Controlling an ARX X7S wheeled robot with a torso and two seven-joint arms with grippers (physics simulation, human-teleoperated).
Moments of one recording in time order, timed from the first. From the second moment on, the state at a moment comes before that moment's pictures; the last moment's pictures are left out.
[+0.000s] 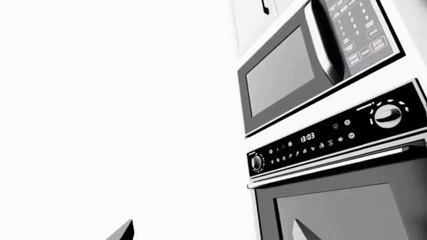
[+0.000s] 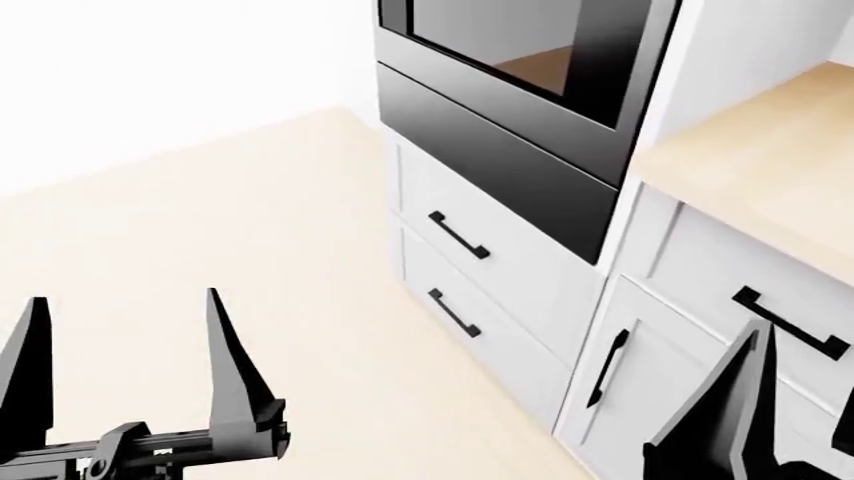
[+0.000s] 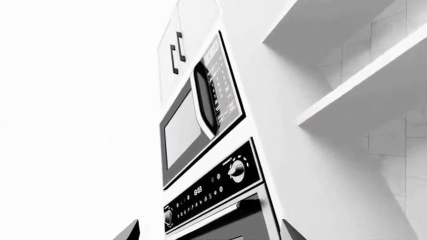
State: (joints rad) left arm 0.21 -0.35 0.17 0.68 0.09 0.25 -0.46; right arm -0.28 0.32 -0.08 -0.58 0.28 -0.67 0.23
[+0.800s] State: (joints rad) left arm 0.22 -0.36 0.18 0.68 0.08 0.25 -0.48; right arm -0.28 0.33 -0.09 -0.58 0.29 -0.67 0.25
